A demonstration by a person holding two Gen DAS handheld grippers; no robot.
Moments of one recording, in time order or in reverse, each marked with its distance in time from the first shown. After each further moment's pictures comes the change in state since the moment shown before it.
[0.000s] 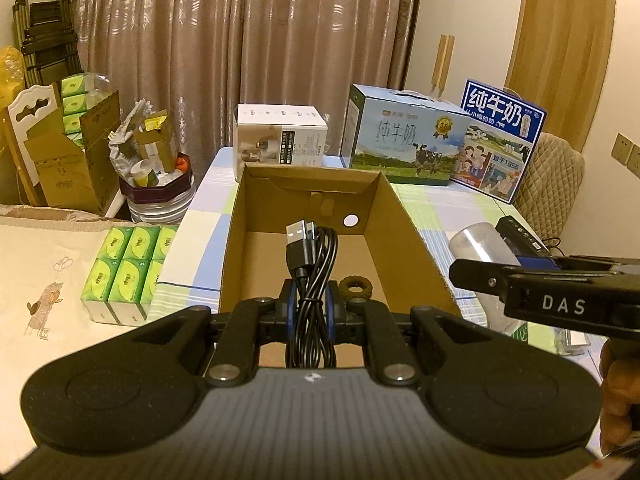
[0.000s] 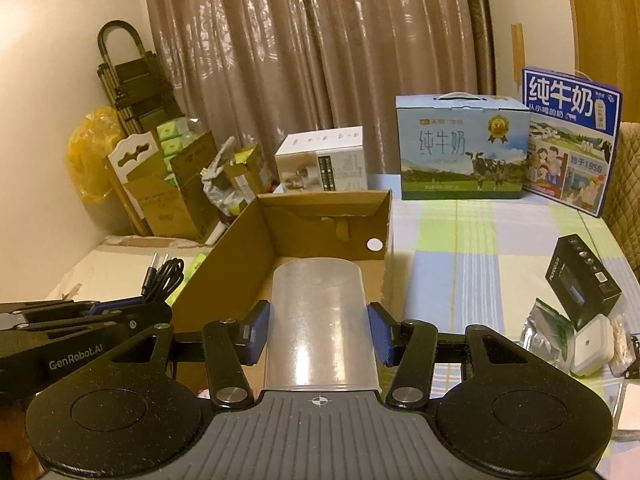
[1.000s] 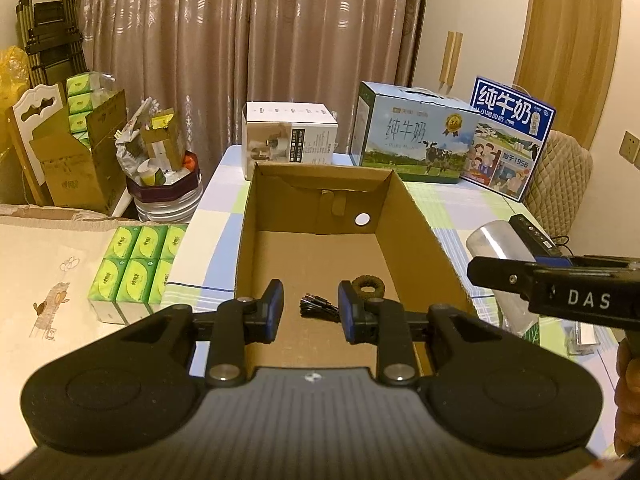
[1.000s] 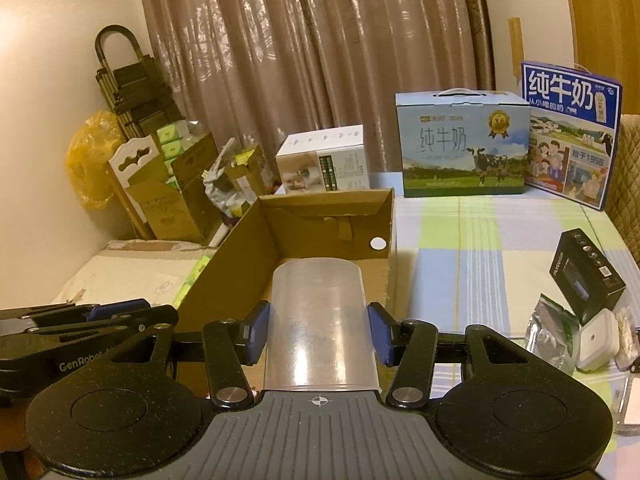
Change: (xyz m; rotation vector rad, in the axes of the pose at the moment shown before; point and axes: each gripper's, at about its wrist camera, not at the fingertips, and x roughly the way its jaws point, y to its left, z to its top) left arm 0.005 0.008 0.002 -0.001 0.009 0.029; right arm 0.001 0.003 0.004 0.022 0.004 0.011
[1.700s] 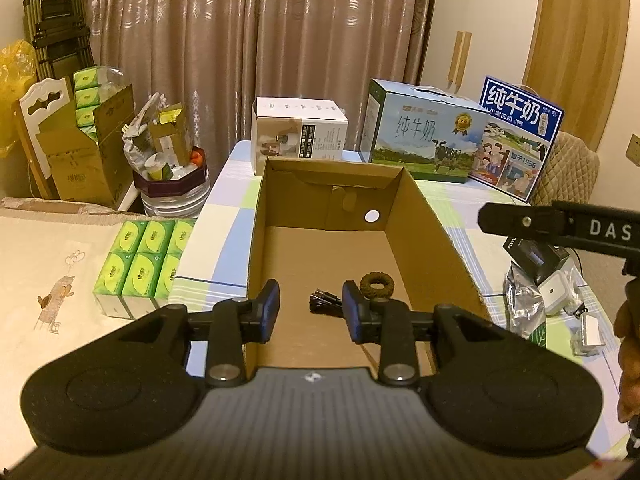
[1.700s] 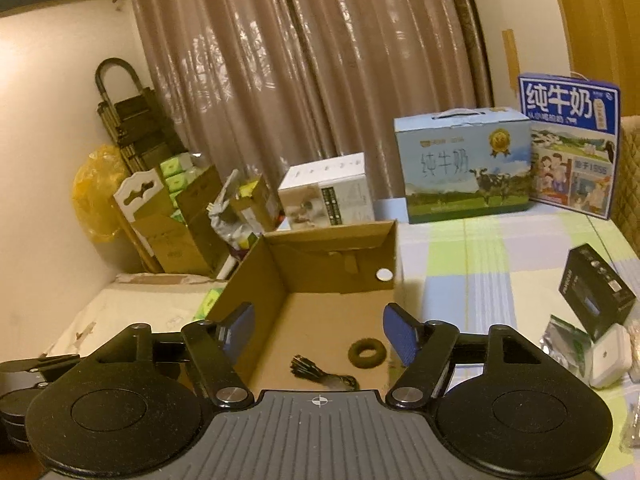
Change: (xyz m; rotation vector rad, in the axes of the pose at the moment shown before) left arm 0.001 0.007 -0.004 -0.021 0.006 0.017; right arm -0.001 -0.010 0.016 0.055 -0.077 0.026
